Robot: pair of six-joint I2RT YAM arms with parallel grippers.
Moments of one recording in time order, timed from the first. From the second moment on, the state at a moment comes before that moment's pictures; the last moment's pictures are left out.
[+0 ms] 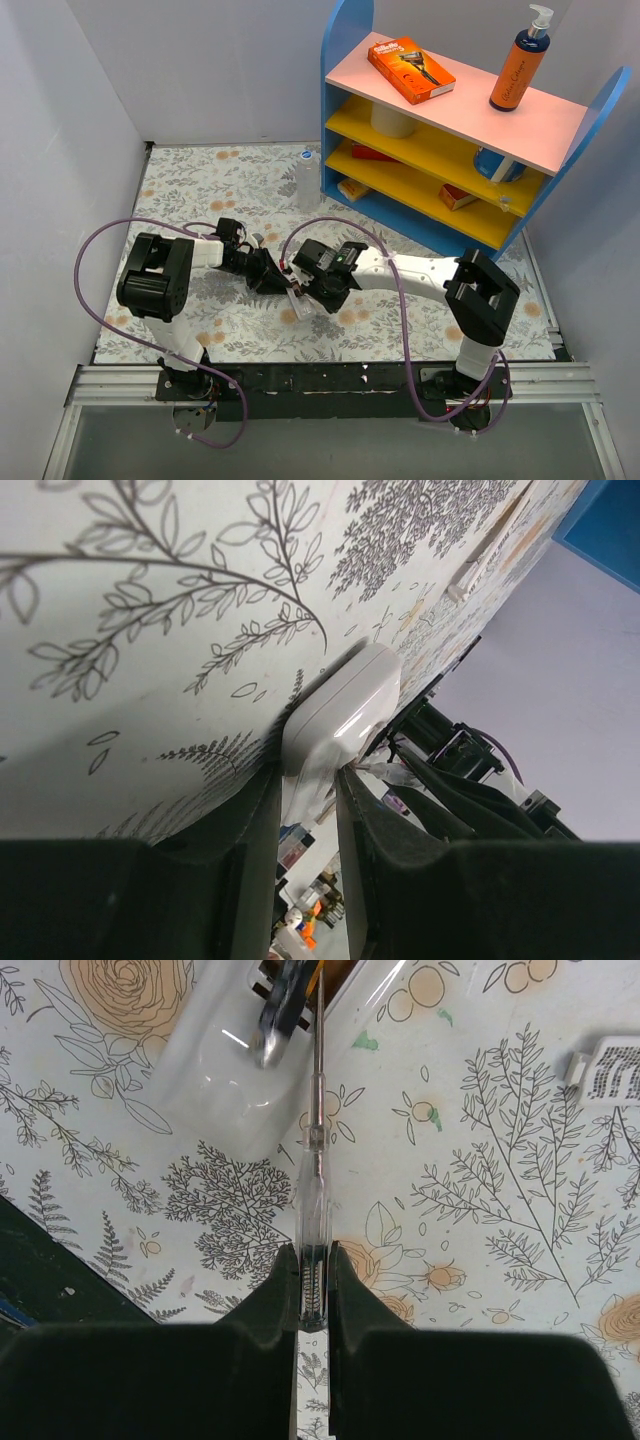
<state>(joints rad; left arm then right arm) -0.20 1.77 0.75 -0.24 0.85 -0.71 1.10 1.78 1.27 -0.76 0.00 0.02</state>
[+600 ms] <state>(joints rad) -0.20 1.79 0.77 -0.25 0.88 -0.71 1.08 1.74 1.22 -0.69 0.01 0.08</state>
